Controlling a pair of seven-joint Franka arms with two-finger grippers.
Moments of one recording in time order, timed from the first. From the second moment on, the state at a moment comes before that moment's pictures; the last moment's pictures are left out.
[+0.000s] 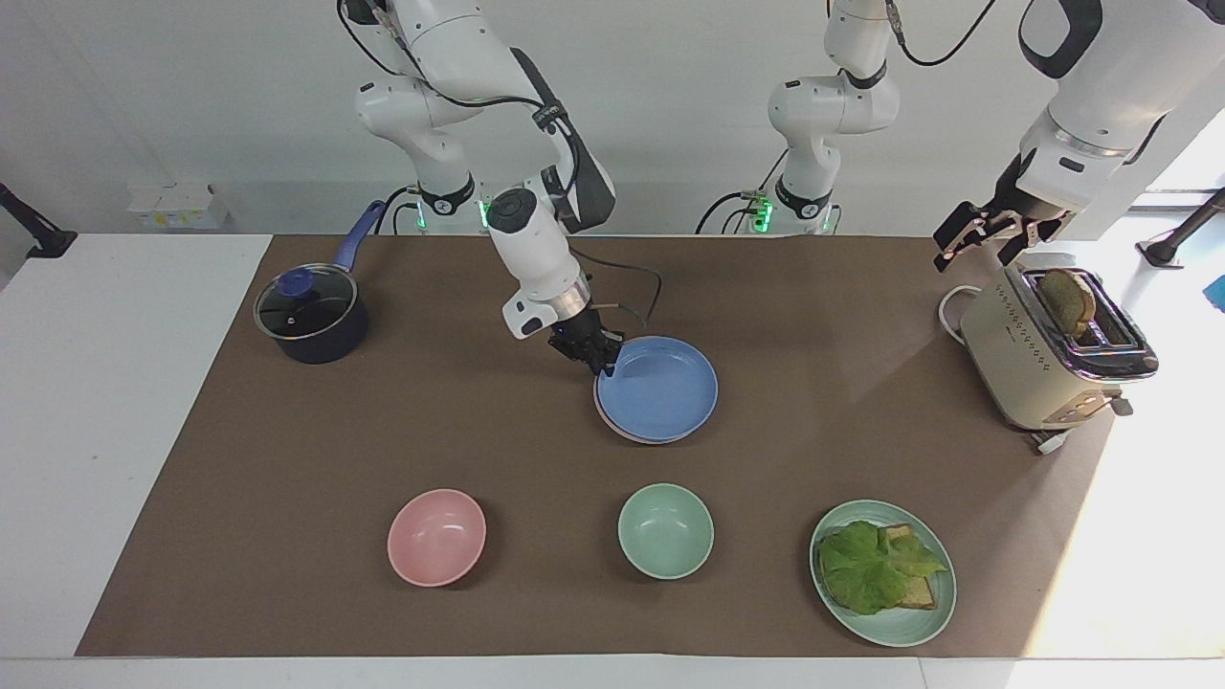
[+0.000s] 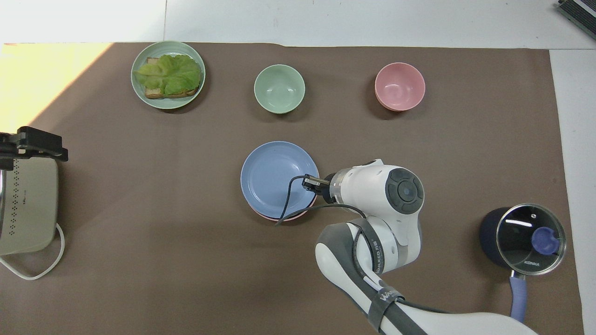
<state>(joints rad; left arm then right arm) -0.01 -0.02 -0.01 -1.59 -0.05 1.54 -0.12 0.40 0.22 0.13 -2.13 0.39 2.57 0.56</state>
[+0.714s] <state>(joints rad) -0.01 -0.02 -0.01 -1.59 -0.05 1.54 -0.12 0.25 0.06 0.11 -2.10 0.19 2.39 0.56</state>
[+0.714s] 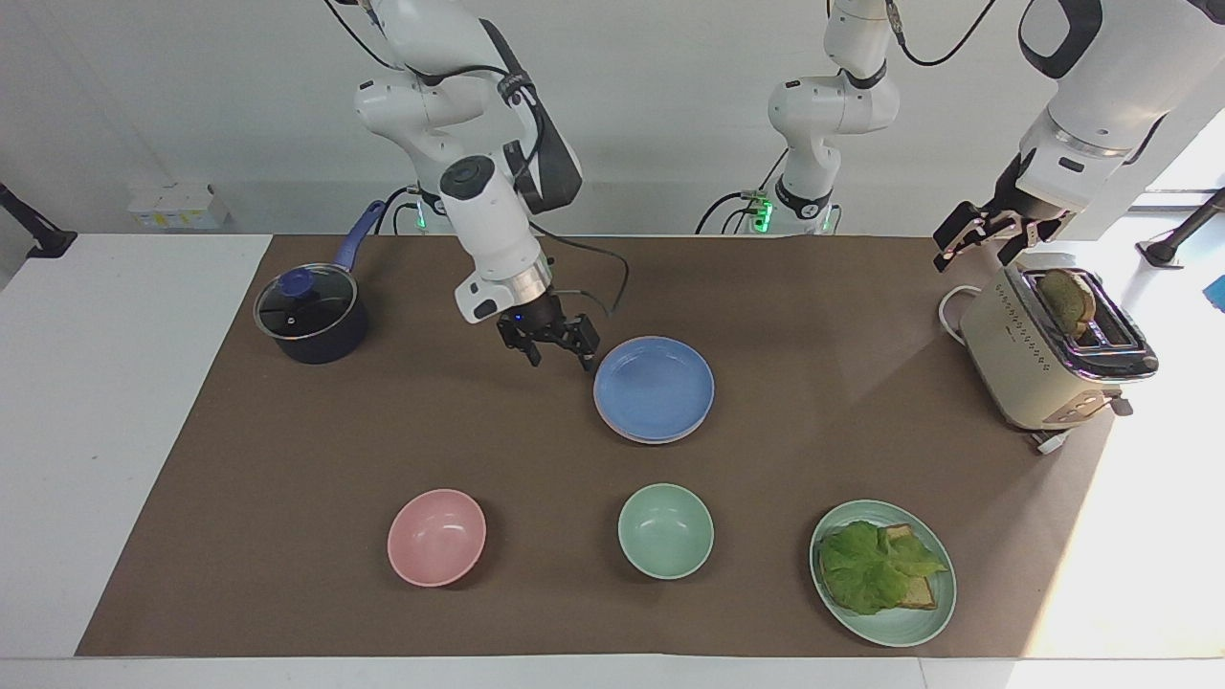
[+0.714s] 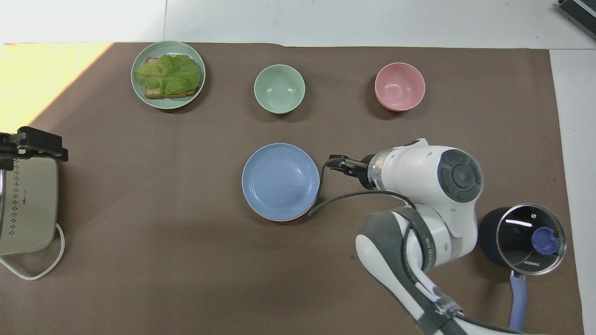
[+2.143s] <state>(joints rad) -0.01 -0.02 -0.01 -1.59 -0.05 1.54 -0.12 -0.11 -0.05 0.12 -1.56 -0.02 1.50 0.20</state>
